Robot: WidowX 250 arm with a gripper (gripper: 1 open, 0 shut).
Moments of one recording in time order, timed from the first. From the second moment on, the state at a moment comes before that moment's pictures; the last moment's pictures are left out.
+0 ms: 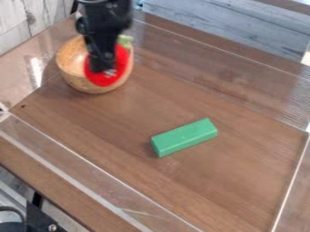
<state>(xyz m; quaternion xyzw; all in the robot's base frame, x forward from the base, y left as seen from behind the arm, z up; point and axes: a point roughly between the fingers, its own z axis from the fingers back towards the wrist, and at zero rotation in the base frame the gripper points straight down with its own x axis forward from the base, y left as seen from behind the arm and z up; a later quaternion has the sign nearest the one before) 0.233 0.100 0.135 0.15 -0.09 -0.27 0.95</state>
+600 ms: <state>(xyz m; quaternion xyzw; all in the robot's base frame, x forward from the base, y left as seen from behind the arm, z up) 0.240 0.141 0.107 0.13 -0.09 -0.22 0.96</state>
